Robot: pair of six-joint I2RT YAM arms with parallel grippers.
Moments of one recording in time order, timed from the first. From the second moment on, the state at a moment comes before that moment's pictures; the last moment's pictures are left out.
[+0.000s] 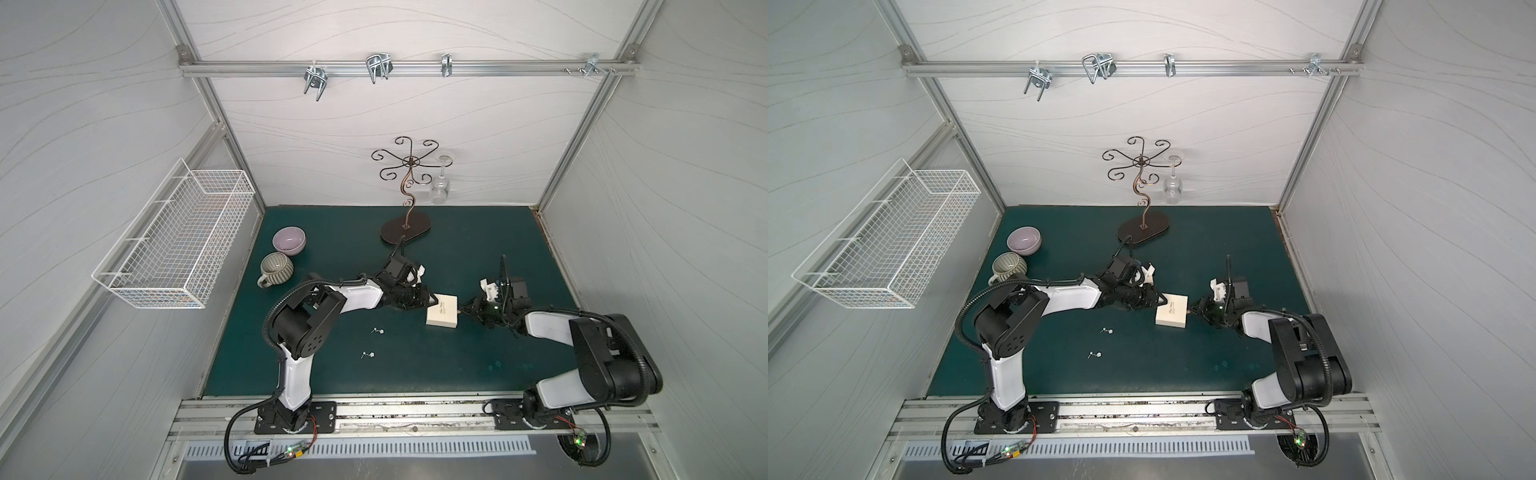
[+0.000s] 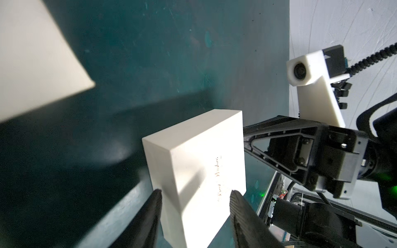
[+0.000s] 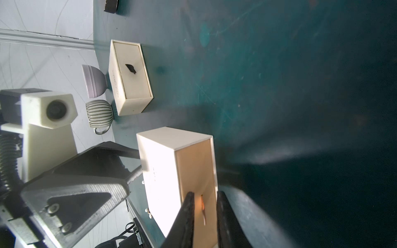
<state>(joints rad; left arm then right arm) -0.68 1.94 1.10 -0.01 0.56 -0.72 0.19 1.47 0.44 0.14 -0.67 0.73</state>
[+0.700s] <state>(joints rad) -0.68 1.93 1.06 0.00 0.53 -0.75 0.25 1.56 0.44 0.27 -0.71 0.82</state>
